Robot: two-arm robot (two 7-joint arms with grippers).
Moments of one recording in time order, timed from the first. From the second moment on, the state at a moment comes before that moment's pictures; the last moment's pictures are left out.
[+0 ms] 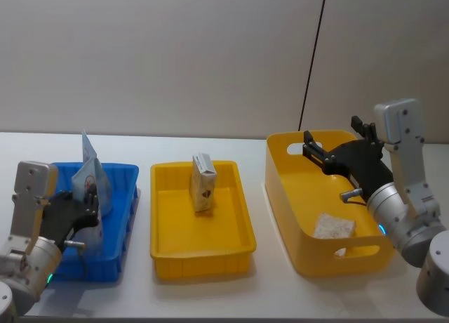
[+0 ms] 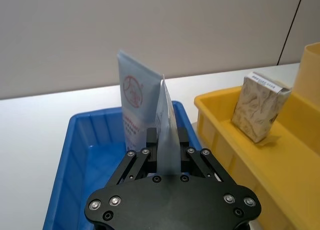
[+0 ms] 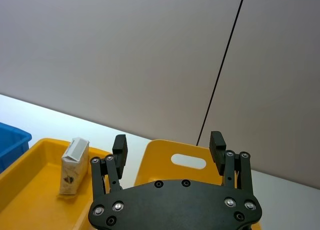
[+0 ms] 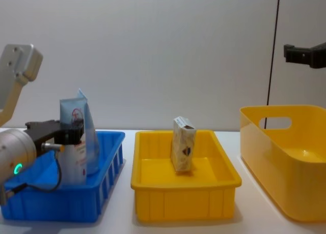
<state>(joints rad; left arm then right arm) -0.38 0.23 0.30 -1.25 -0.27 -0.02 -0.07 0.28 0.23 -0.15 -1.63 0.06 0.17 0.13</state>
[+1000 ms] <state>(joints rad) -0.38 0.24 0.30 -1.47 -0.26 0.00 -0.15 0.28 0.23 -0.15 -1.63 0.06 0.17 0.13</state>
